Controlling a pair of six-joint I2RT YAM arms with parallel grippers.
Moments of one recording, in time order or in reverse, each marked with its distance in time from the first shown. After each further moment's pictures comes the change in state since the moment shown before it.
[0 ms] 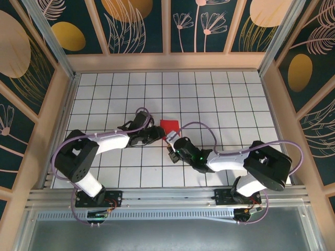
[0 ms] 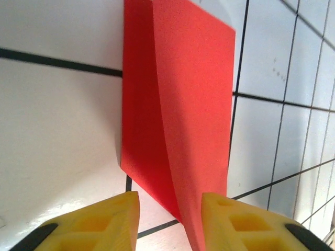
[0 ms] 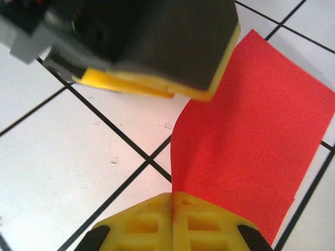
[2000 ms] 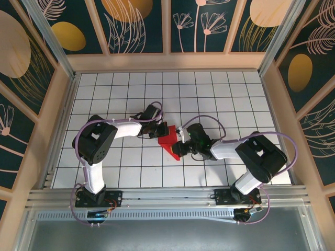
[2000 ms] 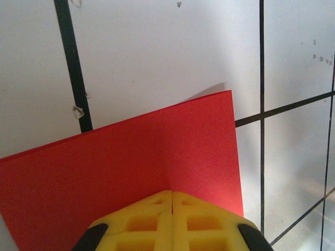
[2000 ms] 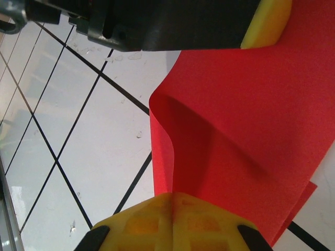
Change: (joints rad) left arm 0.002 0.307 0.262 -0.096 0.070 0.269; right arm -0.322 0.110 -0.001 0.023 -0.676 0.265
